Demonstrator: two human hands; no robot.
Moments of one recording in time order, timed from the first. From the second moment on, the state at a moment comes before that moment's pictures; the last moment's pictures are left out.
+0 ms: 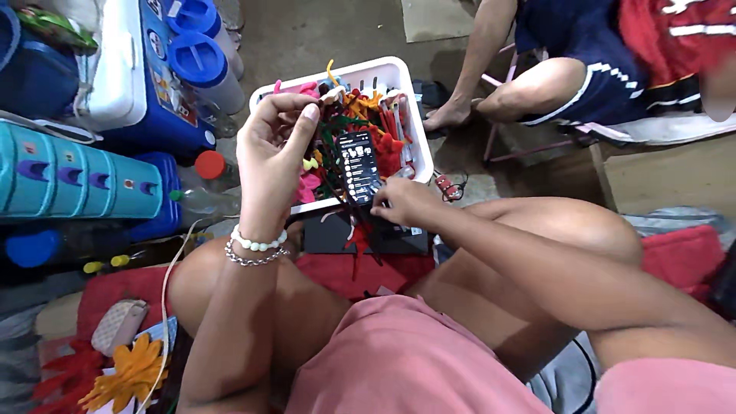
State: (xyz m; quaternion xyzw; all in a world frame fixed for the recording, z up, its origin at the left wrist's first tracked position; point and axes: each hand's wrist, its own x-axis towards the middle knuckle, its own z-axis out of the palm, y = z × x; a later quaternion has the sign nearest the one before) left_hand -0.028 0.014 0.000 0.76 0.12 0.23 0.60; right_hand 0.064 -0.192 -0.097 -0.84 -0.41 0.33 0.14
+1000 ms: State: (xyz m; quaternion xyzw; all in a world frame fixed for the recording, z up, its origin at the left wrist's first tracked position) left_hand -0.025 0.013 -0.008 0.81 0.12 0.24 0.53; right_hand 0.022 -0.164 -0.113 -0.86 -0.46 0.24 0.03
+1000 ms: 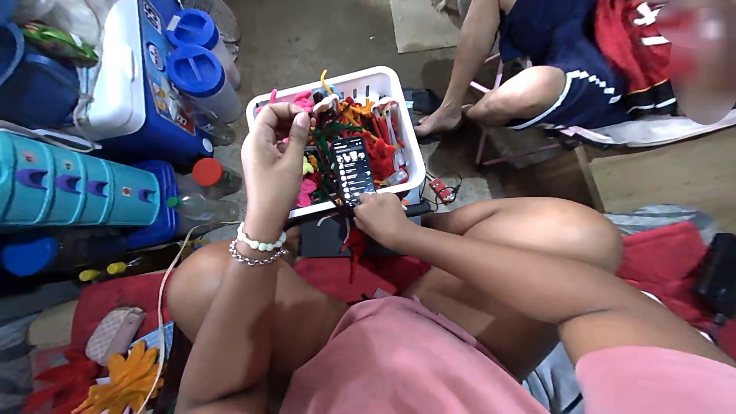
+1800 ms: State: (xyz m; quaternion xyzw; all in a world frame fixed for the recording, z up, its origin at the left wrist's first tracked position) left_hand -0.038 0.004 0.009 0.84 -0.01 0.19 0.51; right_hand 0.135 -0.269 0.028 -0.69 -0.29 0.30 0.59
